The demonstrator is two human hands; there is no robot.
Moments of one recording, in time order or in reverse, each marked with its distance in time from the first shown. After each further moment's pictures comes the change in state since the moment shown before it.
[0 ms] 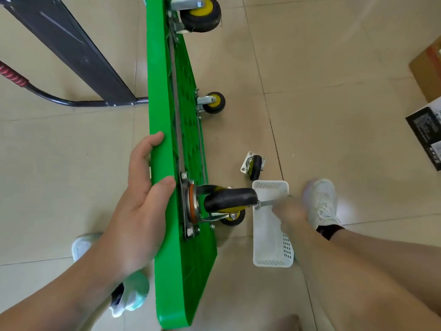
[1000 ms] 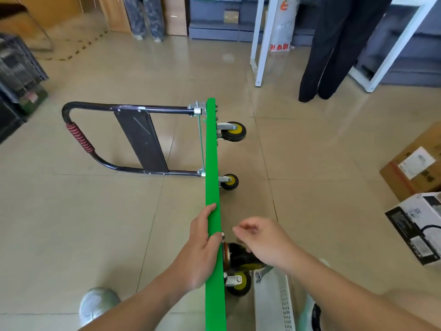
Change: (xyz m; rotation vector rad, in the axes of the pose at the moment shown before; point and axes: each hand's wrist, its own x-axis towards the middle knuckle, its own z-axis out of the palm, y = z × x) left_hand 0.003 0.014 0.001 0.115 -0.154 -0.062; right_hand -0.304 -0.132 0.019 -0.849 -0.617 -0.926
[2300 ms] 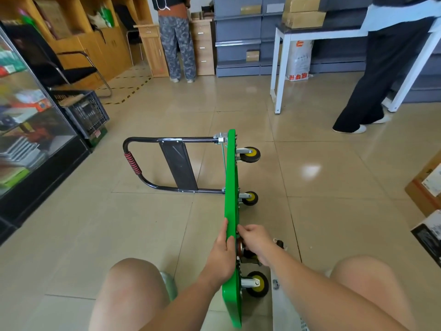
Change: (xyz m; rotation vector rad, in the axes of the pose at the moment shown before) left_hand -0.055 0.024 0.028 -0.017 0.211 -0.149; right_hand -0.001 -0.007 0.045 0.403 0.049 0.183
